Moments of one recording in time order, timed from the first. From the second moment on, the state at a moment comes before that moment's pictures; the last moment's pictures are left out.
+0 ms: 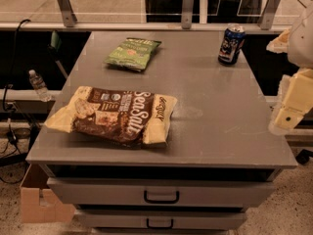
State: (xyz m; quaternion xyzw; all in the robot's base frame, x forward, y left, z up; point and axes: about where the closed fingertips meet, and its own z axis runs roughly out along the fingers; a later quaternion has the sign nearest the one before) arm 0.438 -0.217 0.976 -0.60 0.78 -0.03 0.16
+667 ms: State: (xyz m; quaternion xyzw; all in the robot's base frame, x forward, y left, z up) arm 0.457 -0.200 0.971 -0.62 0.76 -0.02 0.17
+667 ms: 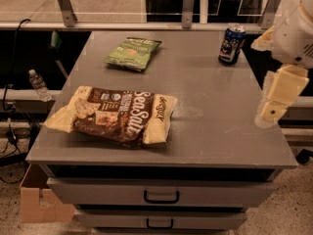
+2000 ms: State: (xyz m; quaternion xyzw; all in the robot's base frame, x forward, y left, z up) arm 0.631 -0.036 0.963 -0.67 0.67 0.06 0.32
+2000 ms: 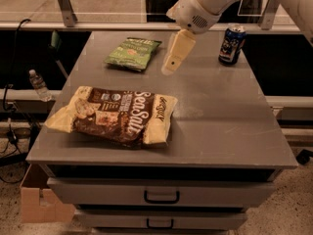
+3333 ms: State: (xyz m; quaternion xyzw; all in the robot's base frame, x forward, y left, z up) arm 0.748 0.071 0.904 -0.57 0.70 0.17 0.41
